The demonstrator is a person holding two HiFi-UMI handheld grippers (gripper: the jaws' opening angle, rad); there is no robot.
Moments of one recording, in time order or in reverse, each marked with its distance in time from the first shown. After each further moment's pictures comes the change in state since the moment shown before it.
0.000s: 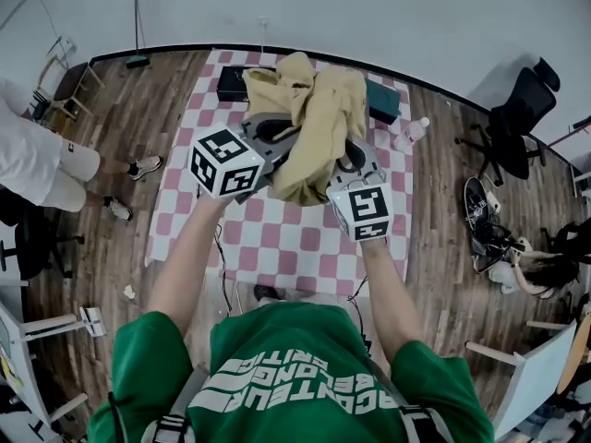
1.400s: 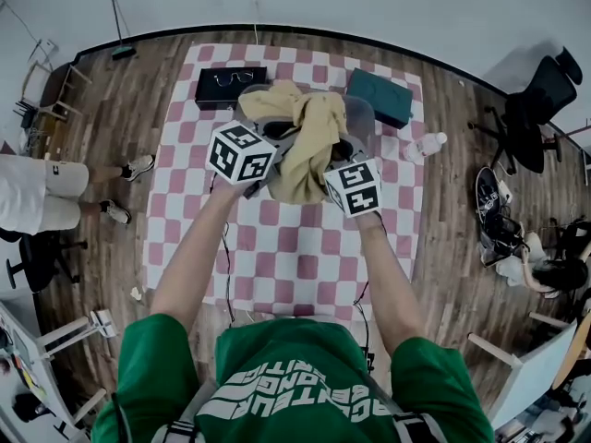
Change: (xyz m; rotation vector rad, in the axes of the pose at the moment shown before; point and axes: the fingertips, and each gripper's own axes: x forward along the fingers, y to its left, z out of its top) left arm 0.129 0.176 -0.120 -0.224 0.201 0.029; right arm 0.163 -0.084 -0.174 0.157 0.341 0.122
